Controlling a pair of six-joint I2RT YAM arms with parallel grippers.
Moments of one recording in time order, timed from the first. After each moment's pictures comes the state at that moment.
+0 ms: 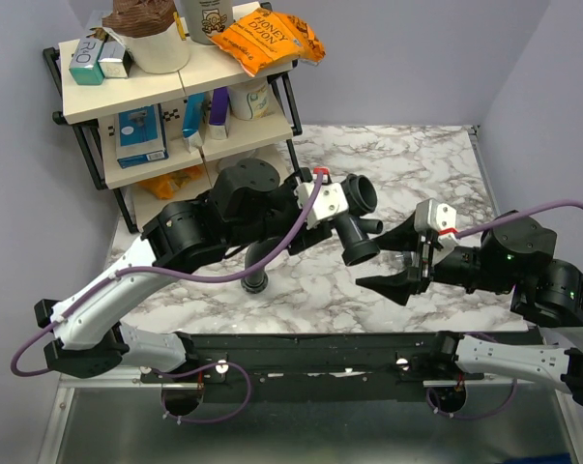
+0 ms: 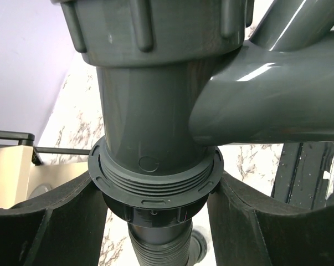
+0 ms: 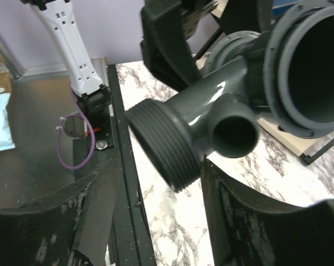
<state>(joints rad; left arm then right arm) -1.07 1.27 1.74 -0.85 0.02 0.35 1.10 0.79 1.34 -0.66 -0.21 -0.10</state>
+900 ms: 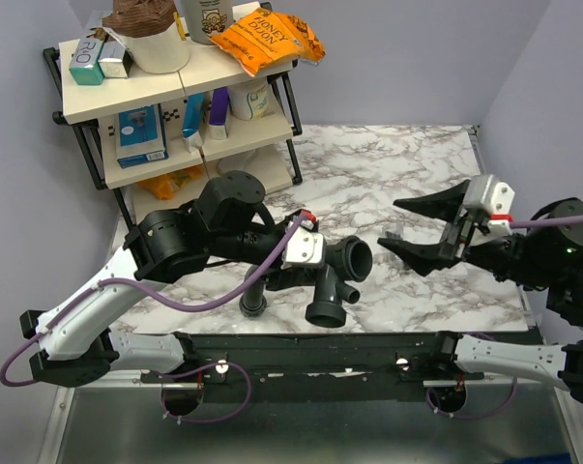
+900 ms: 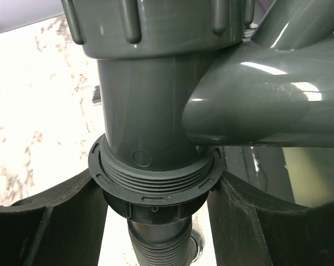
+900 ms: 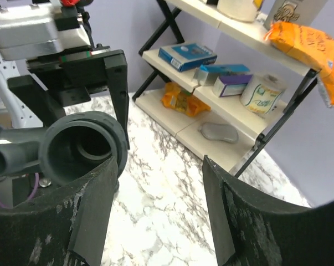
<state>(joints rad) -1.06 1.19 1.67 -0.97 0.46 0.48 1.10 0.82 1.57 -0.69 -0.02 -0.25</state>
